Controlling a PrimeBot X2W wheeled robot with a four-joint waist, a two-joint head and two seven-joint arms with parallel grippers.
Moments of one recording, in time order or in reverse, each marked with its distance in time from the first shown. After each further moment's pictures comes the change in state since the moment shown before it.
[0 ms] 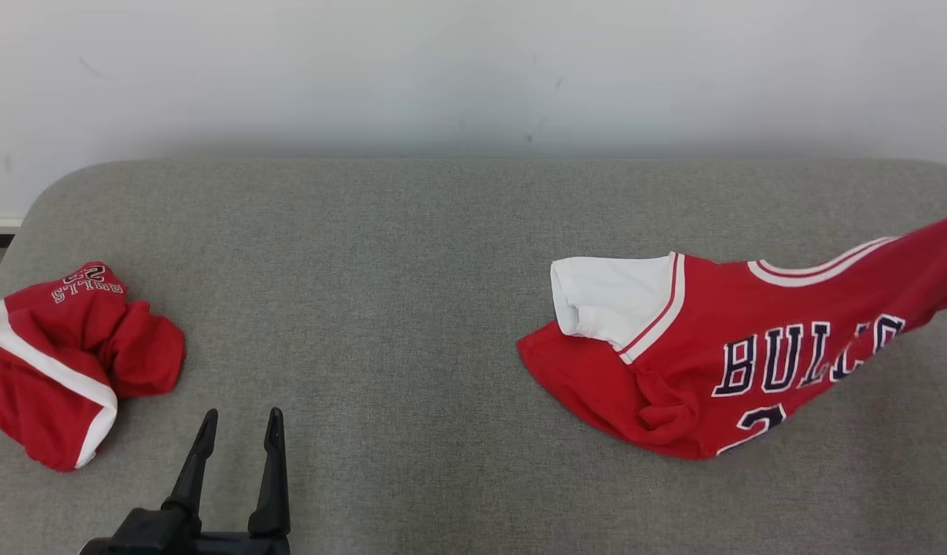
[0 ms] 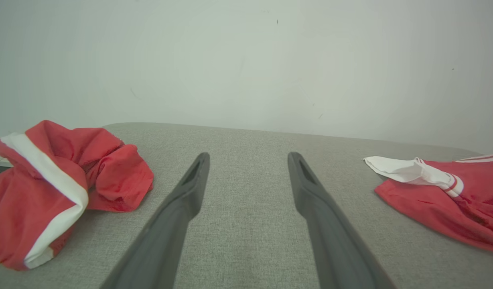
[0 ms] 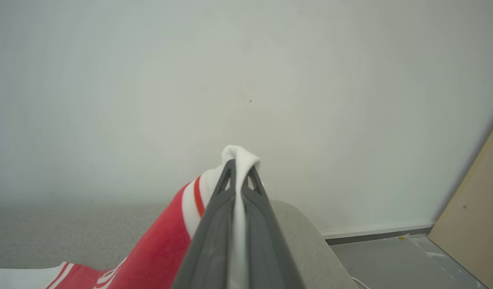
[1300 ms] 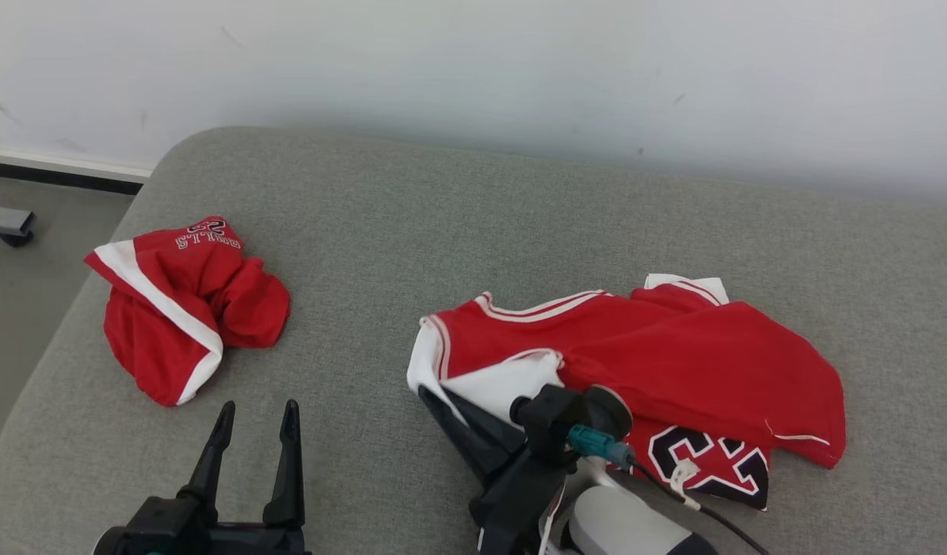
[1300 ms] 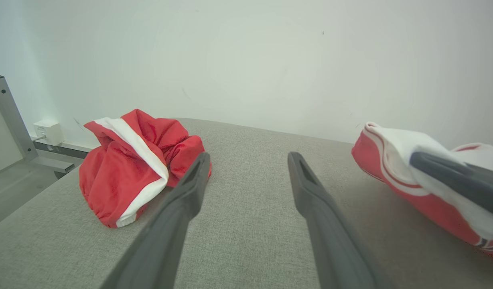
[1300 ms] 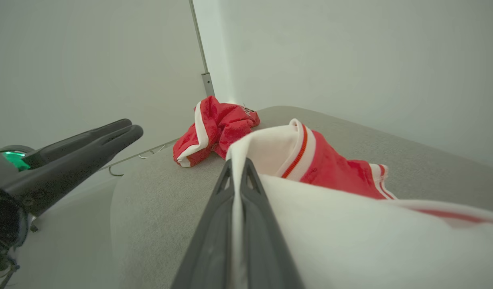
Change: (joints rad) left arm -0.025 -0.007 -0.023 0.027 -0.020 -0.001 0.000; right arm -0.039 0.482 0.902 -0.091 0.139 0.000 0.001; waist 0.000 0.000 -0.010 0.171
